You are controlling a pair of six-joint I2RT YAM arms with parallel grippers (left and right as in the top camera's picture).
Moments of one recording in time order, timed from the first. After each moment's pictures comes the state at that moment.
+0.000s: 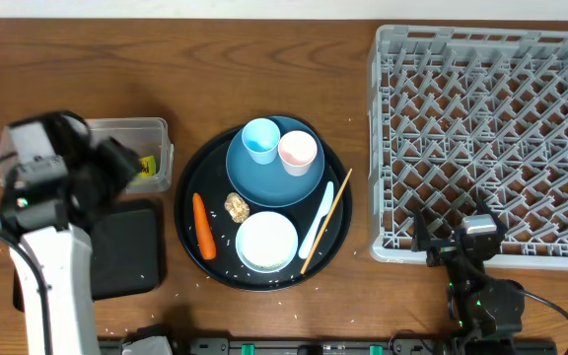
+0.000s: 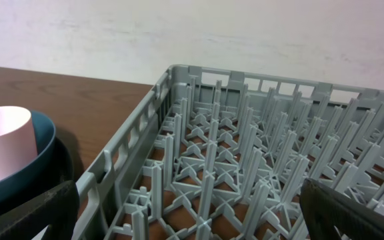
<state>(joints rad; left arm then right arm) 0.25 1.17 1.15 -1.03 0.24 -0.51 0.08 0.01 0.01 -0.07 -0.03 -0.06</state>
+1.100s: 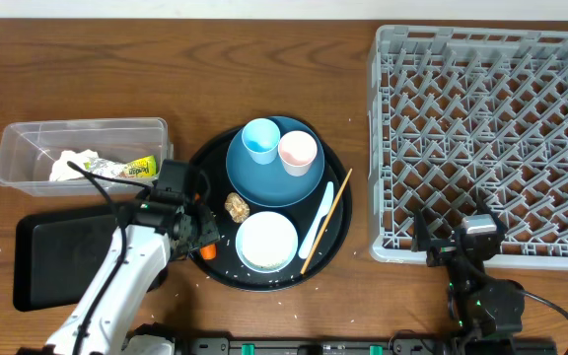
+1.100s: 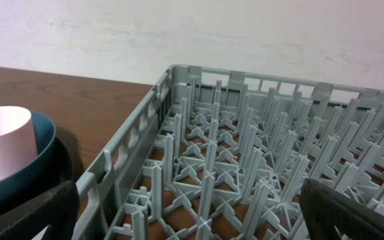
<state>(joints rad) -0.17 1.28 0.71 -0.83 0.03 -0.54 0.08 0.01 0.01 -0.07 -0.03 -0.06</state>
